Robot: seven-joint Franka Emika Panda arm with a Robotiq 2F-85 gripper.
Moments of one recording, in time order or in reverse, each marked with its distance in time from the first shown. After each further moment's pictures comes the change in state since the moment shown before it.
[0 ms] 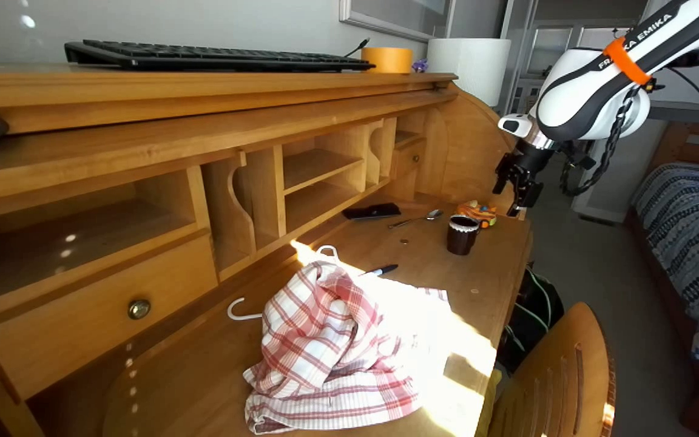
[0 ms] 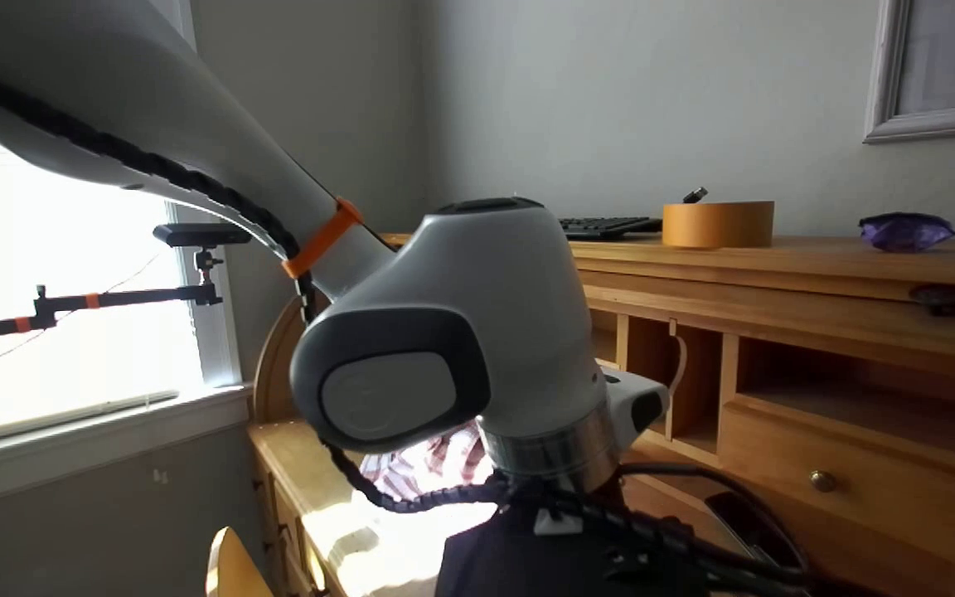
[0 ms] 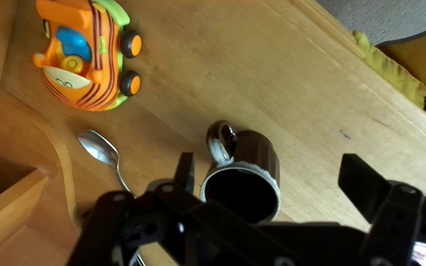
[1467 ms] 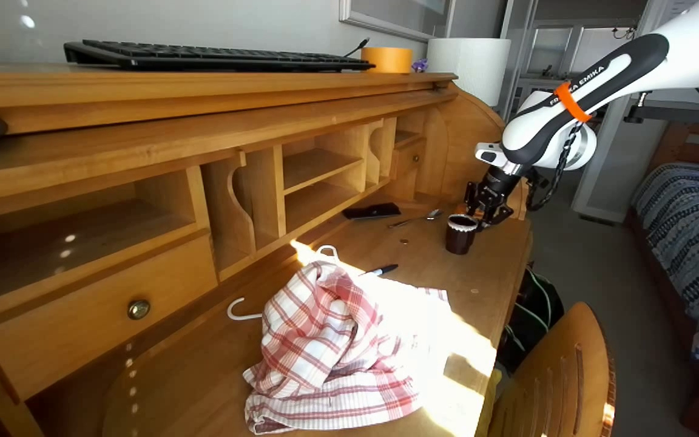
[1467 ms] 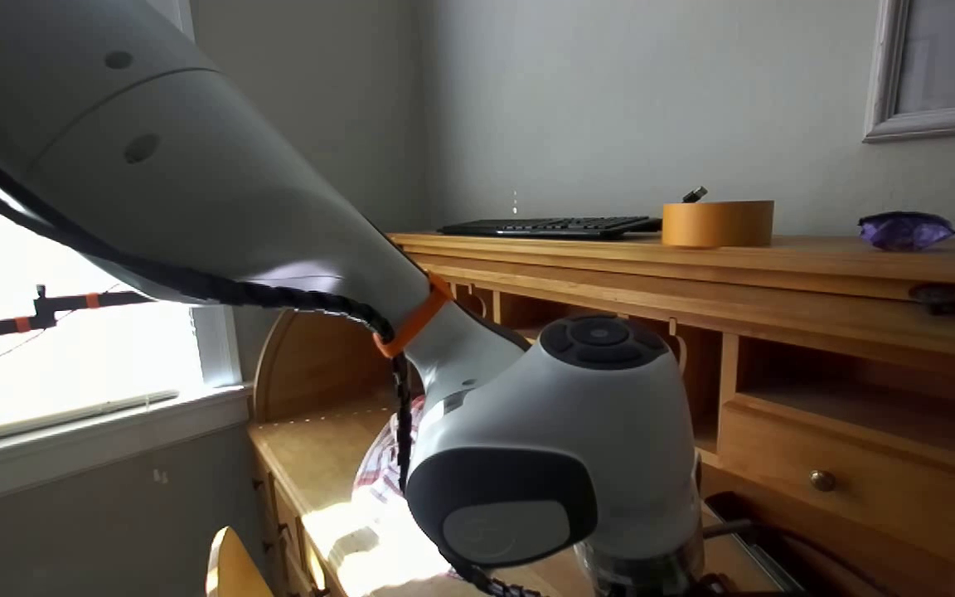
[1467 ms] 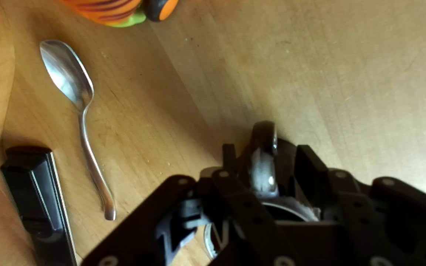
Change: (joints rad) arm -0.220 0.288 0.234 0.265 0.033 0.001 -0.503
